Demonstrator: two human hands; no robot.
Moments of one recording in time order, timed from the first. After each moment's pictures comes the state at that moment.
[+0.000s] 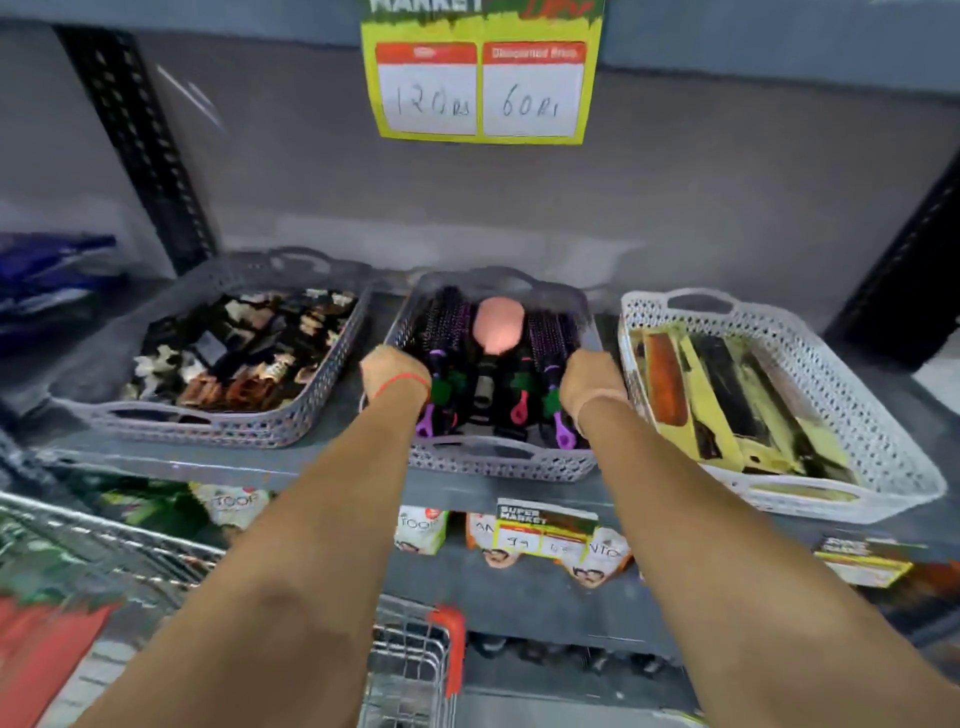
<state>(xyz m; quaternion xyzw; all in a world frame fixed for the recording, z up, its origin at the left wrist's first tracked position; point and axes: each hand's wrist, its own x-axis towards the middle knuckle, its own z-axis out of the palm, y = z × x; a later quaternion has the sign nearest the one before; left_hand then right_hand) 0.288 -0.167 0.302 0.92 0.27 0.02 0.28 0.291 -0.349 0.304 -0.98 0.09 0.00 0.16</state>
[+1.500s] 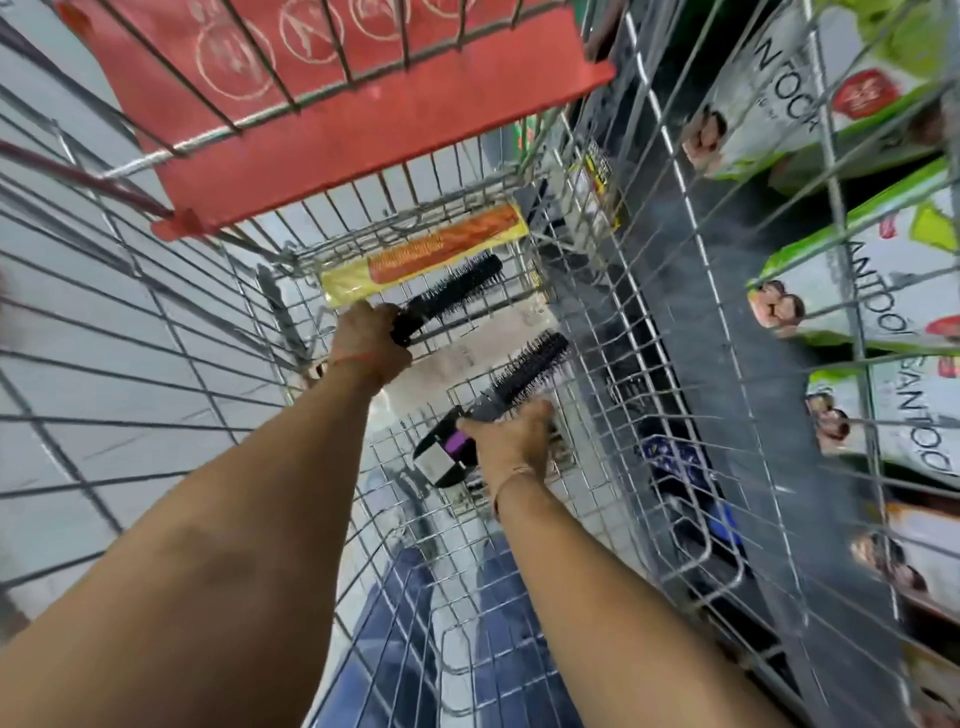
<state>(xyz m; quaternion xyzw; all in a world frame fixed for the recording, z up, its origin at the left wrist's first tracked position) -0.047 0.087 -0.118 0.68 0.65 -0.12 0.32 0.045 -0.045 -0.091 -0.81 0.00 0.53 0.25</state>
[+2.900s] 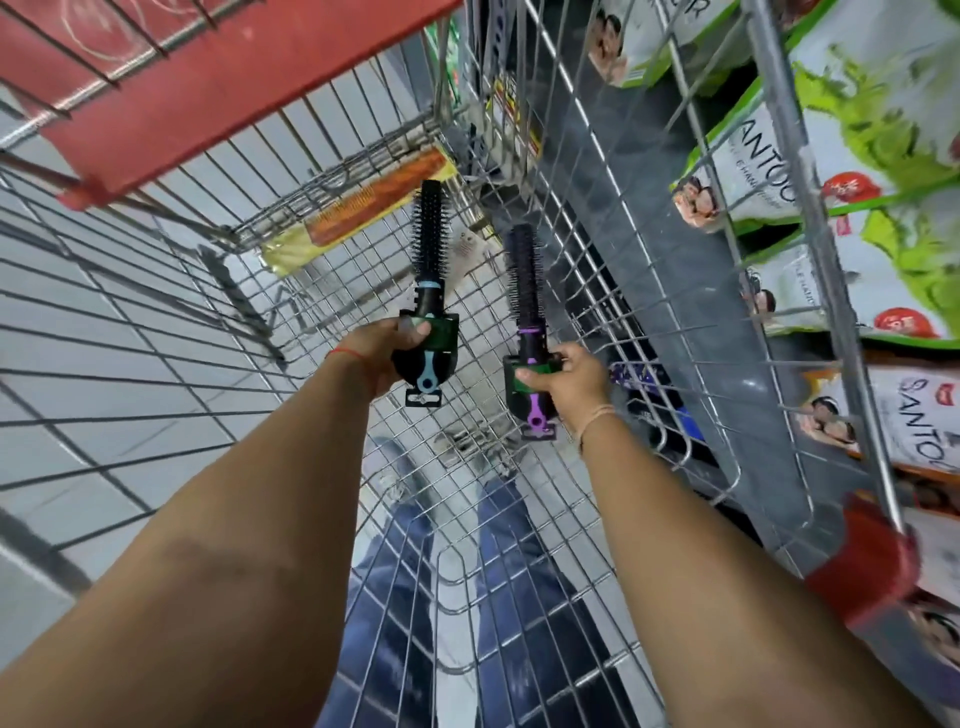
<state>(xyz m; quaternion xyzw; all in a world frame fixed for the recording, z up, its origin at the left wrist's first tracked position) -0.031 0.024 -0.100 0.27 0.59 -0.03 0.76 0.118 -0.118 -0.081 -0.81 -0.01 0.50 0.30</state>
